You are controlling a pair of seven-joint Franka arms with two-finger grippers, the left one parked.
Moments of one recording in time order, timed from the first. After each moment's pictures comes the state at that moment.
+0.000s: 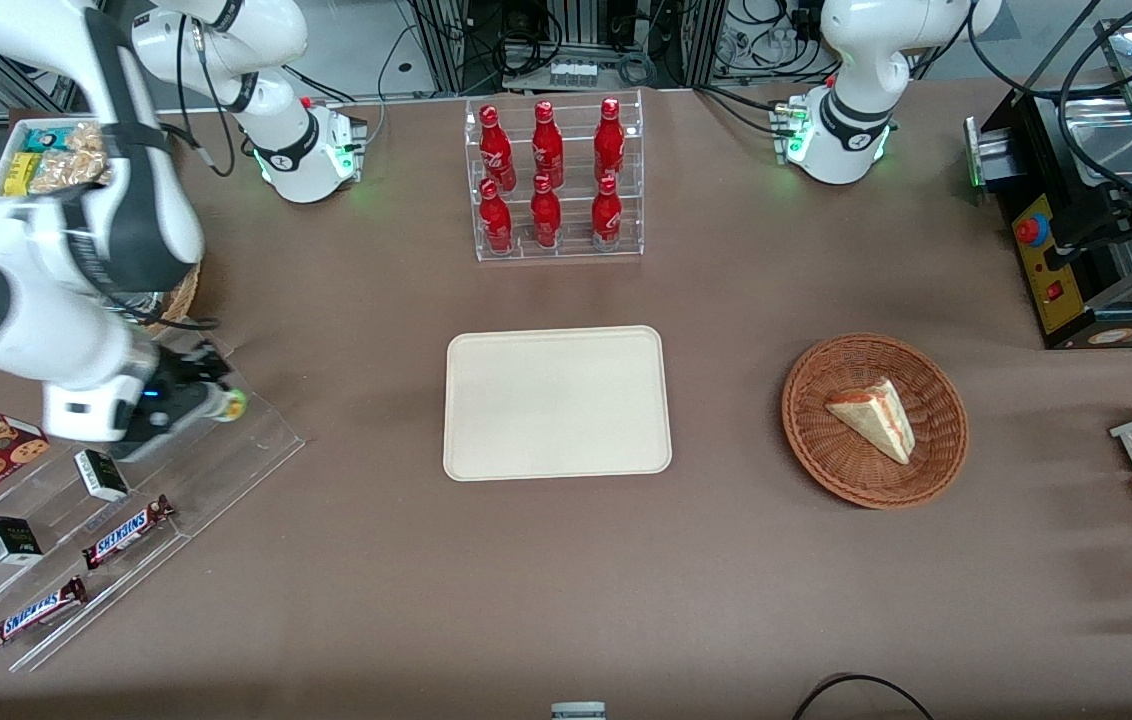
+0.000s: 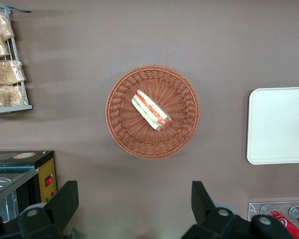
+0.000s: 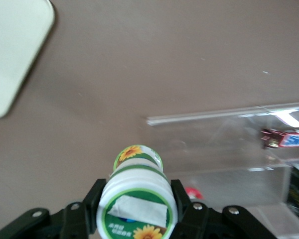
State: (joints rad) arm 0.24 0.17 -0.12 -1.88 -0.01 1.94 -0.48
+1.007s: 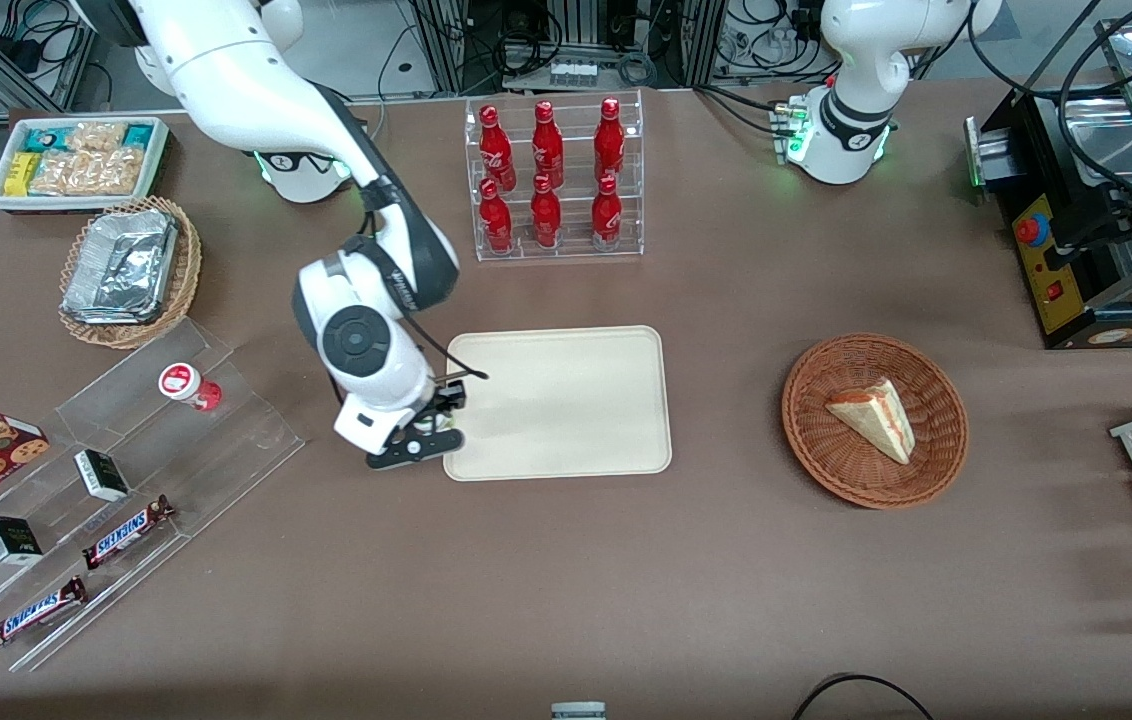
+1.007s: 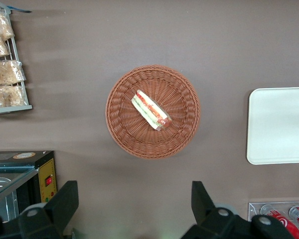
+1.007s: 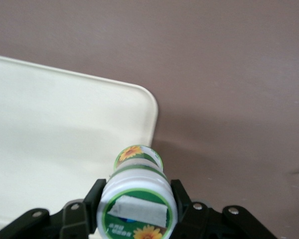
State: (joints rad) arm 0.61 0.51 -0.12 -1.68 0.07 2.11 0.28
